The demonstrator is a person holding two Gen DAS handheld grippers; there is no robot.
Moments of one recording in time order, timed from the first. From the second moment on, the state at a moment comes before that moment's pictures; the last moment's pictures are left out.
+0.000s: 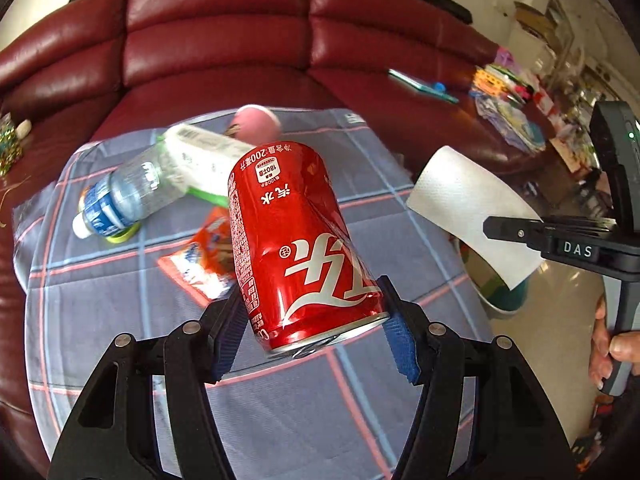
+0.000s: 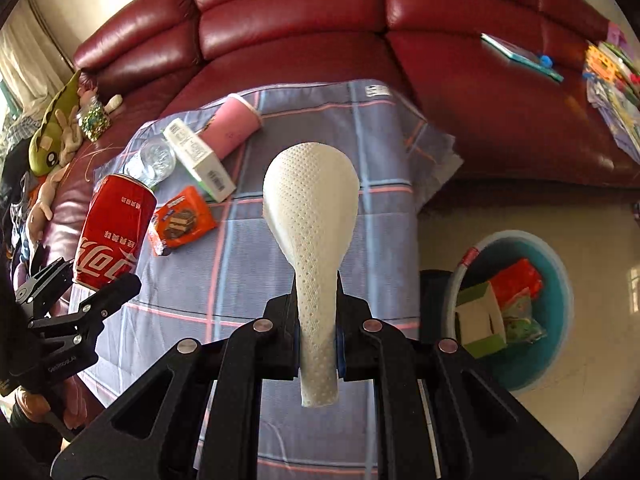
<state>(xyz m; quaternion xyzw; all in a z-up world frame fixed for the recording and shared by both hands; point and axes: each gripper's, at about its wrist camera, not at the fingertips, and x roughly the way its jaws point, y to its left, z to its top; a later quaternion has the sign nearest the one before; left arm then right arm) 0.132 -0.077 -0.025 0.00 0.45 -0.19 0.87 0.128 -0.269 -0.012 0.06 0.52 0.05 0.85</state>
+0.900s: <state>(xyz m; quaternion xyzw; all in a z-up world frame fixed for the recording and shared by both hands) 0.131 -0.395 -0.098 0.13 0.49 -0.42 0.75 0.066 -0.514 -0.062 0.17 0.52 -0.10 0.83</state>
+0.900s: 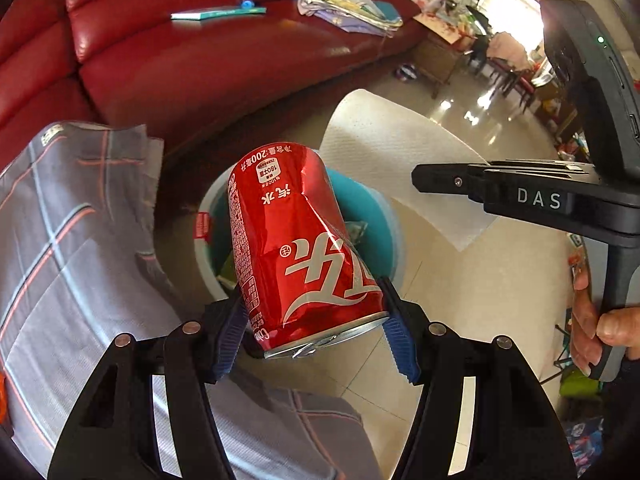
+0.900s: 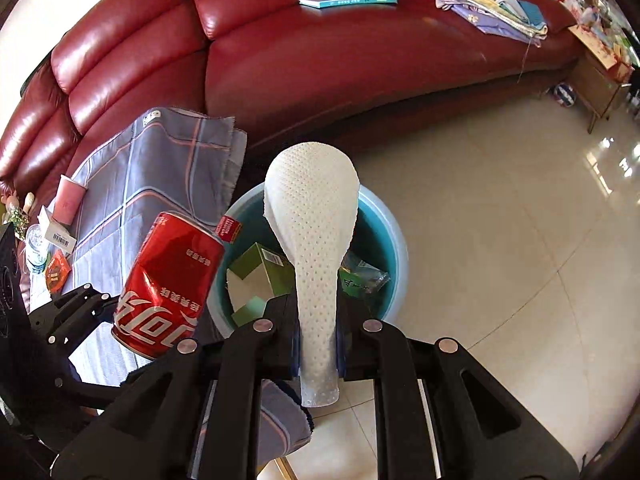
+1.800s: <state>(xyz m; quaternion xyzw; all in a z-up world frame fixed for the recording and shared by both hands) 0.167 -0.401 -0.134 0.10 0.52 -0.38 0.76 0.101 -0.512 -0.100 0.17 0.56 -0.08 0.81</state>
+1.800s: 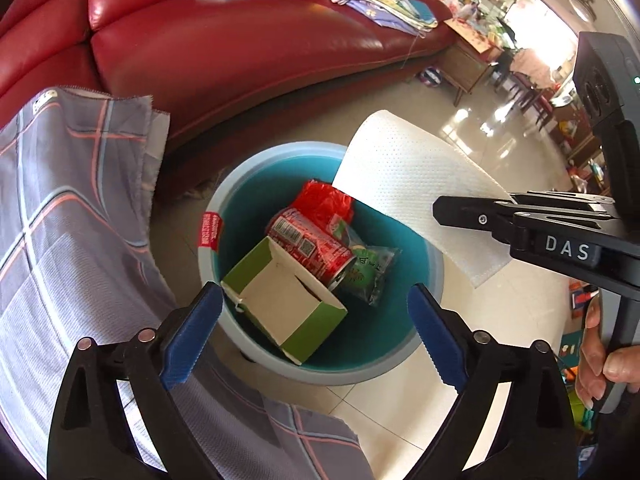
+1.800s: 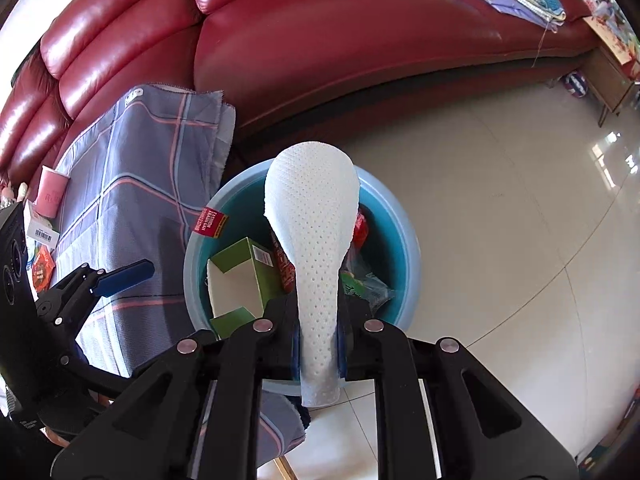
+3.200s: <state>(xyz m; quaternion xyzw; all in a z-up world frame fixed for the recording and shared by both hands) 0.157 -0.280 -0.080 0.03 0.49 -0.35 0.80 0.109 -0.423 -0.046 0.12 0.58 -0.08 0.81</state>
